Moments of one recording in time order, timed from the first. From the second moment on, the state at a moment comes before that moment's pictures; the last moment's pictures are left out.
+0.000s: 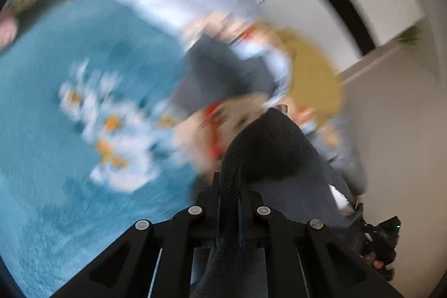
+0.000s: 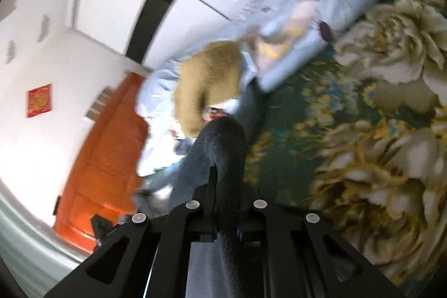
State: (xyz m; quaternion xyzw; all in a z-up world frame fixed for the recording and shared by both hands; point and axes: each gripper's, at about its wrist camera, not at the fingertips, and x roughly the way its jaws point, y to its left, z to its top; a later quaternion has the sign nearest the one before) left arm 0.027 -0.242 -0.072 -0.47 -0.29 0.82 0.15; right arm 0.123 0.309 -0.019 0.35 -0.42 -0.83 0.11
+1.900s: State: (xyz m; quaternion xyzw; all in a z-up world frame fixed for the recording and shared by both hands) left arm 0.141 -0.227 -0.124 -0.51 -0.42 0.72 0.20; right arm 0.247 0.268 -0.084 0.44 -0.45 -0.77 0.12
